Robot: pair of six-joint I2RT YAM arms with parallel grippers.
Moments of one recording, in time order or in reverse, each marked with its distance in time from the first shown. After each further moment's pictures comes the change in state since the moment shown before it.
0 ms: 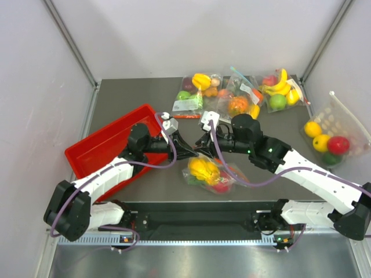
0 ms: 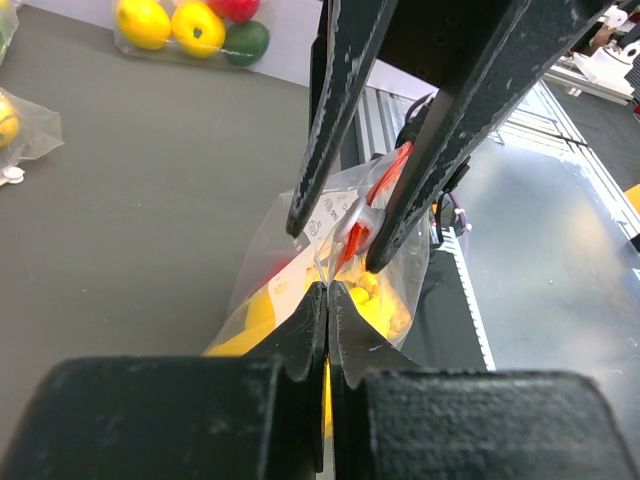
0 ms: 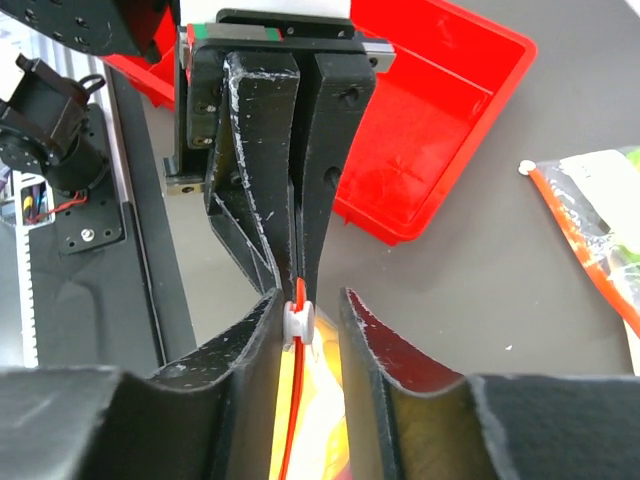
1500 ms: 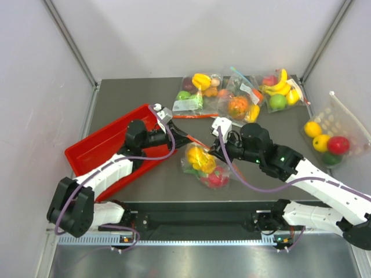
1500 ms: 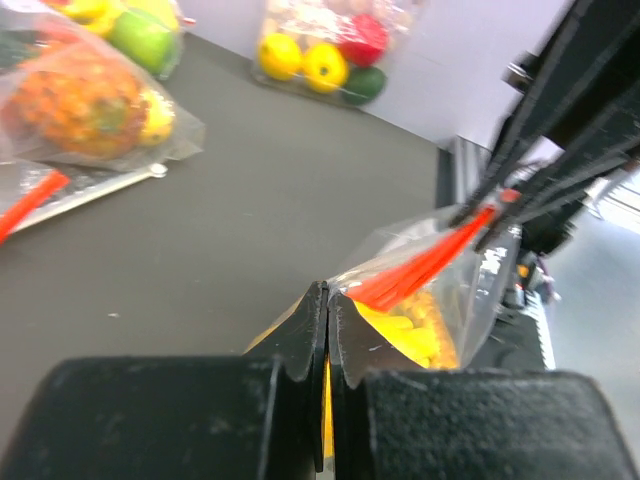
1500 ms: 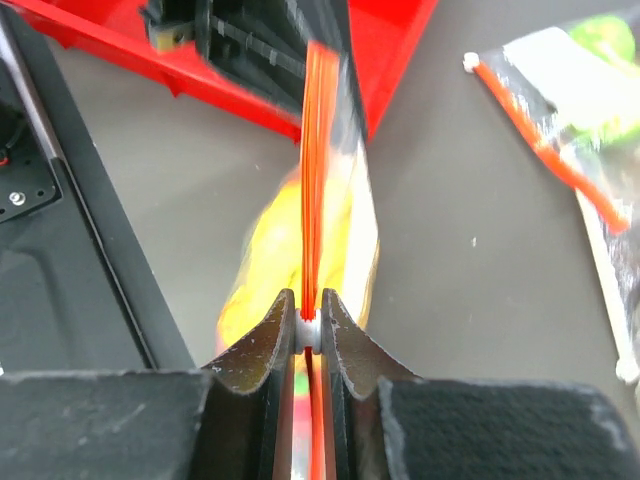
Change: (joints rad) left arm 0.080 0.039 0.019 0.037 -0.167 -0.028; right arm 0.010 -0.124 -0.078 -0.136 0.182 0.016
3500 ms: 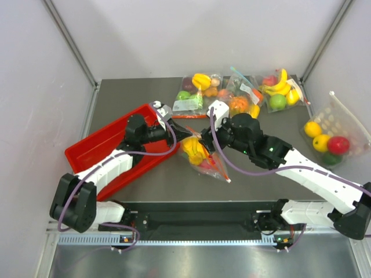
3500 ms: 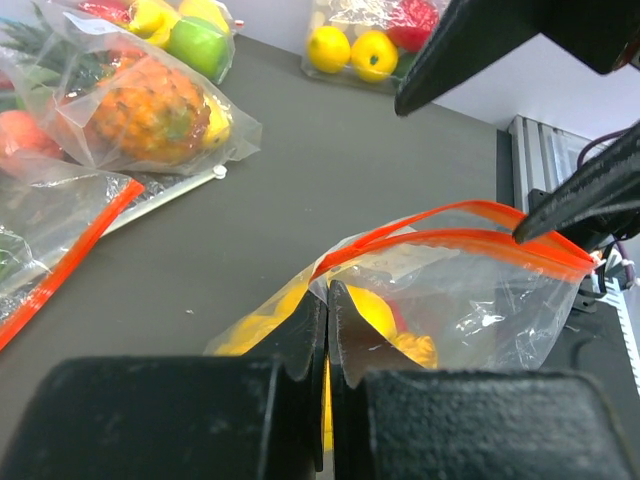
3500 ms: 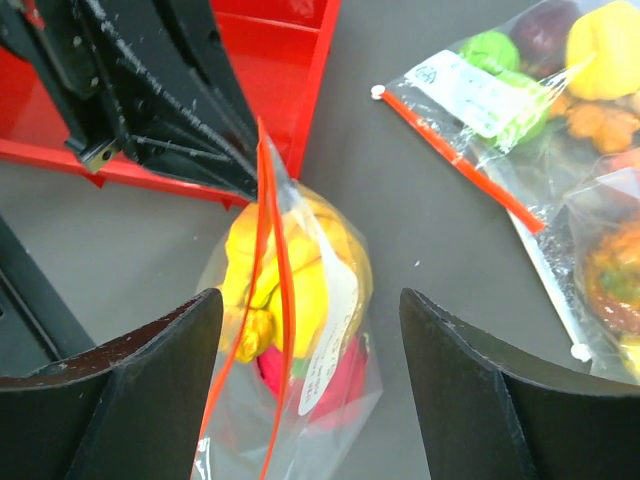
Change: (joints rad) left arm 0.037 0.050 0.058 -0.064 -0.018 0.169; right arm 0.002 0.136 0.111 0.074 0.220 0.111
